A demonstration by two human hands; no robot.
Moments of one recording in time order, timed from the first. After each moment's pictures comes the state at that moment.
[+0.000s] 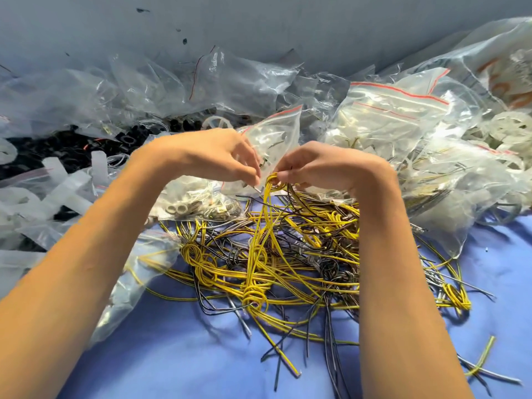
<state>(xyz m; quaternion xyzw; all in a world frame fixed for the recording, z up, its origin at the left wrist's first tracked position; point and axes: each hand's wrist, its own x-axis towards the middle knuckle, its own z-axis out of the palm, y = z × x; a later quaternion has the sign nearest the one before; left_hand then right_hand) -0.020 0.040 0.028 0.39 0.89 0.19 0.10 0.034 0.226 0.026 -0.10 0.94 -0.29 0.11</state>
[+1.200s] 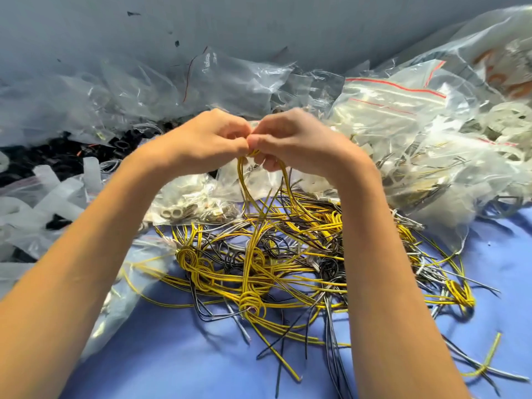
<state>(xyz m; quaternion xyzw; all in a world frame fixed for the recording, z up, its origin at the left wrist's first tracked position) -0.019 0.043 0.029 0.37 0.87 0.33 0.01 0.029 0.202 0.035 -0.13 0.90 -0.40 -0.05</state>
